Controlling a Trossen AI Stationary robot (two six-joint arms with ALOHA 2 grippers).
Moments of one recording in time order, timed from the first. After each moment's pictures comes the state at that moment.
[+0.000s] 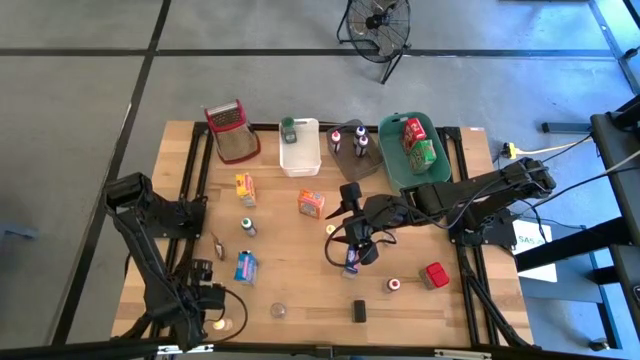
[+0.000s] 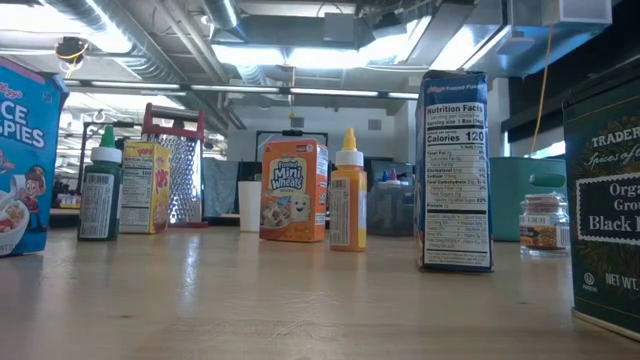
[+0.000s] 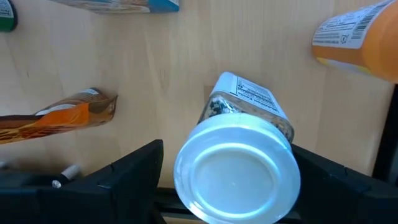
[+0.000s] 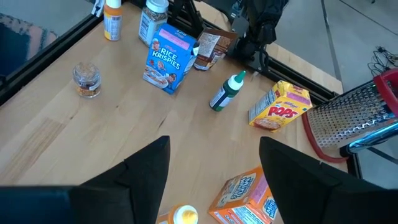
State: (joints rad) left arm -1.11 1.66 1.17 -1.17 -0.10 -1.08; right arm 0.29 1.51 1.35 -0.43 0.18 -0.30
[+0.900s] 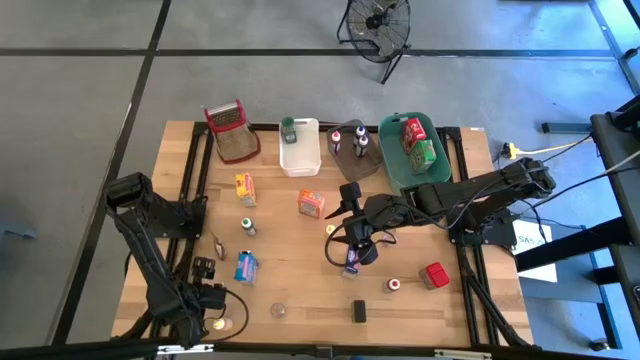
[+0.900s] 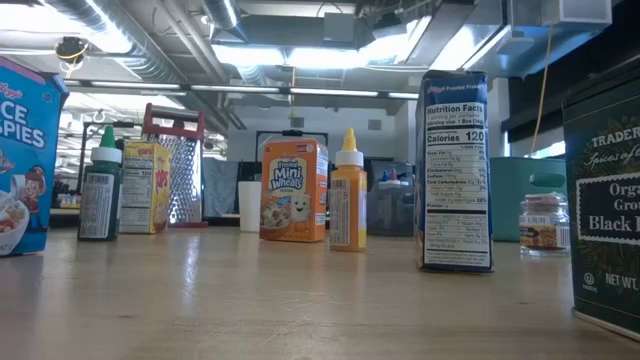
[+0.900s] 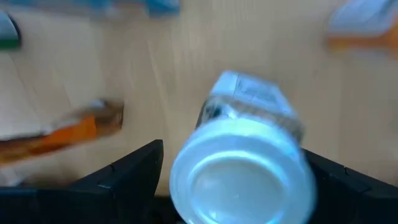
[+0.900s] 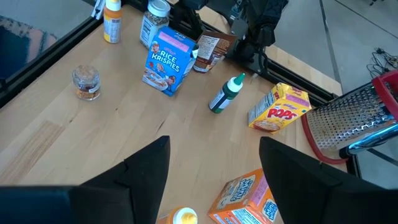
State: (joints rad) left arm -1.11 1.66 1.12 -1.16 -0.10 -1.00; right arm 0.29 1.51 1.35 -0.43 0.18 -0.30
